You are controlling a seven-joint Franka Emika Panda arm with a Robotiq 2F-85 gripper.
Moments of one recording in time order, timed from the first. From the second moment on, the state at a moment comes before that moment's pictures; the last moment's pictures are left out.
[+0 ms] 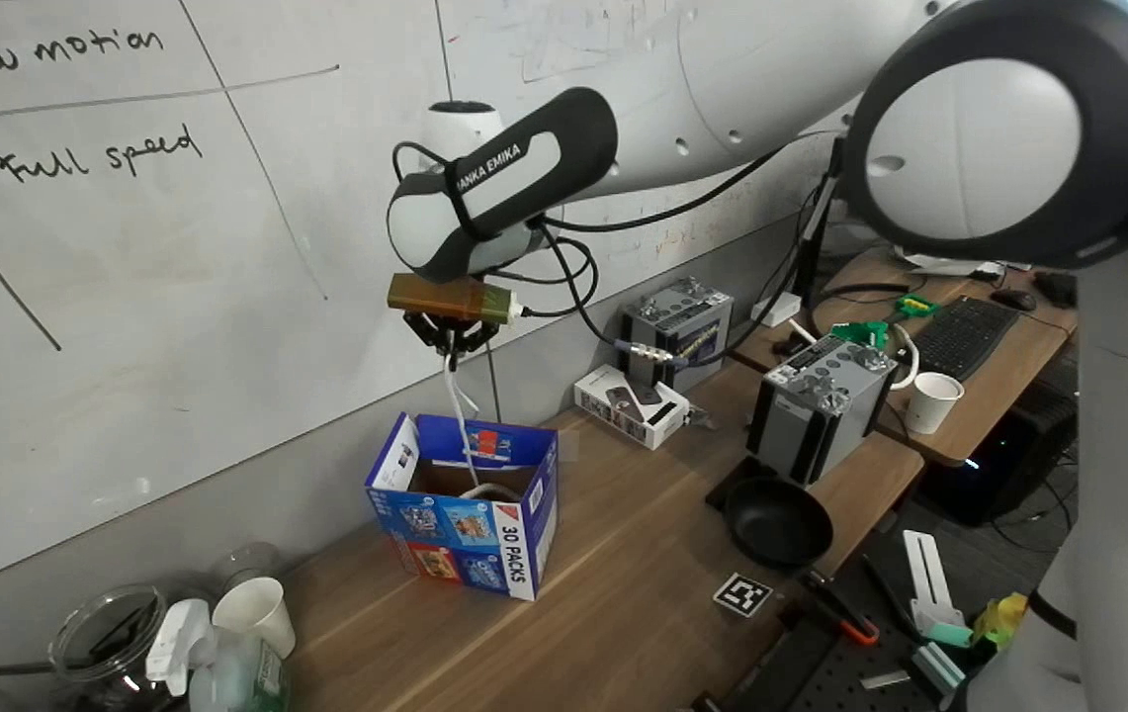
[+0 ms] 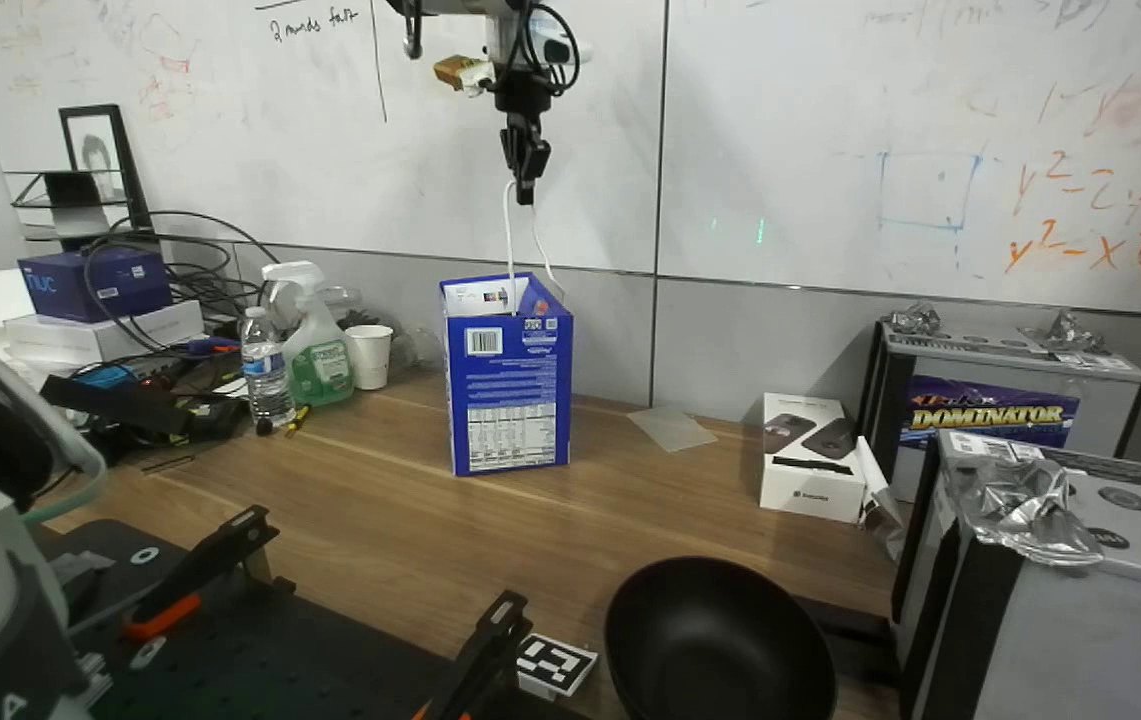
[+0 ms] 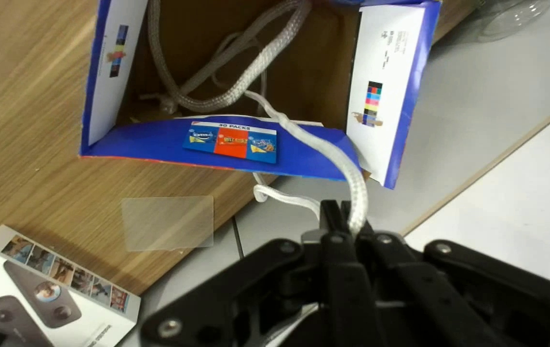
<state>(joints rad) 0.22 0.38 -0.02 -1.71 0.08 2.31 0.82</state>
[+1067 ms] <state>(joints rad) 0.25 0.17 0.03 -1.82 -0.24 2.31 1.11</state>
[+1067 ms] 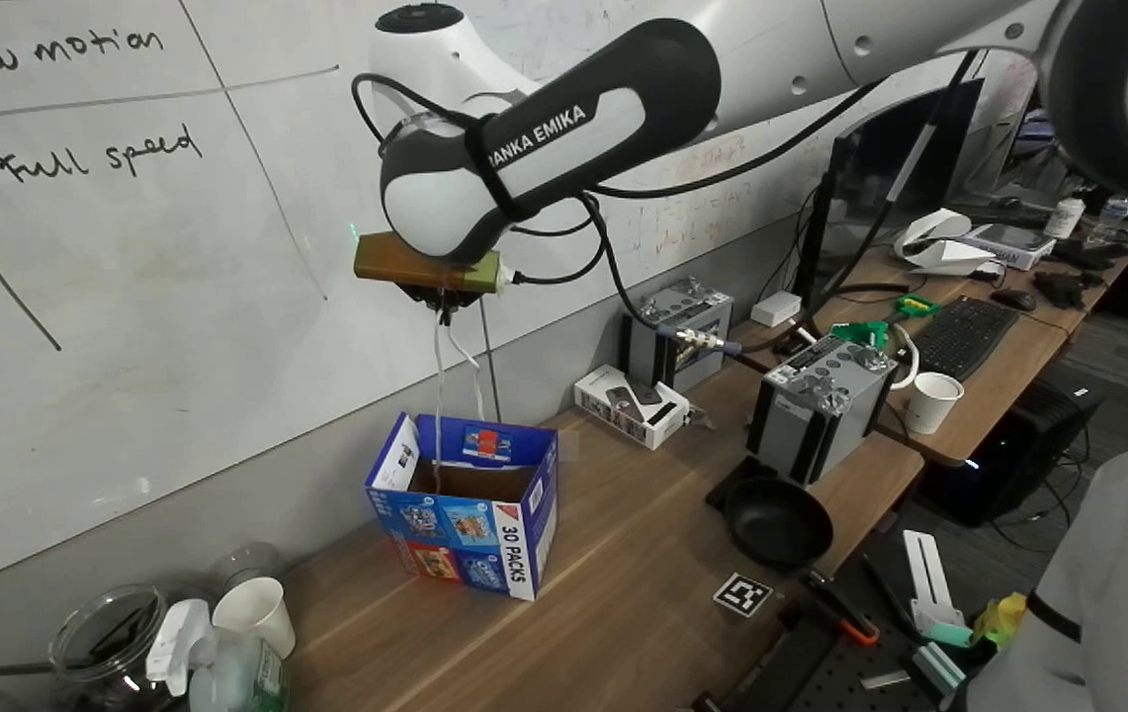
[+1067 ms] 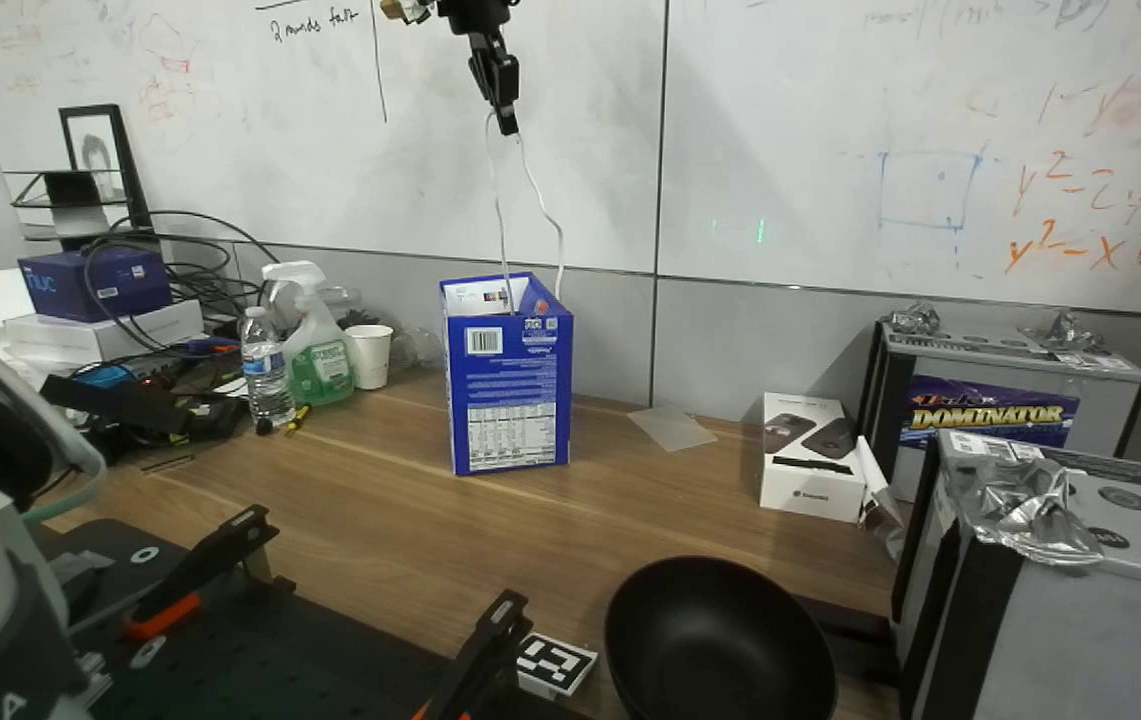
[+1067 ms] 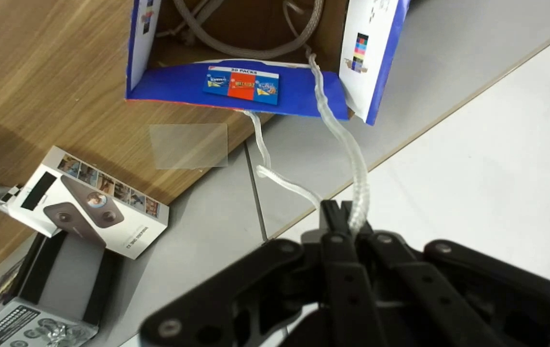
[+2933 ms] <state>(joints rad) 0.25 0.12 0.13 -1.84 -0.45 2.17 1.29</state>
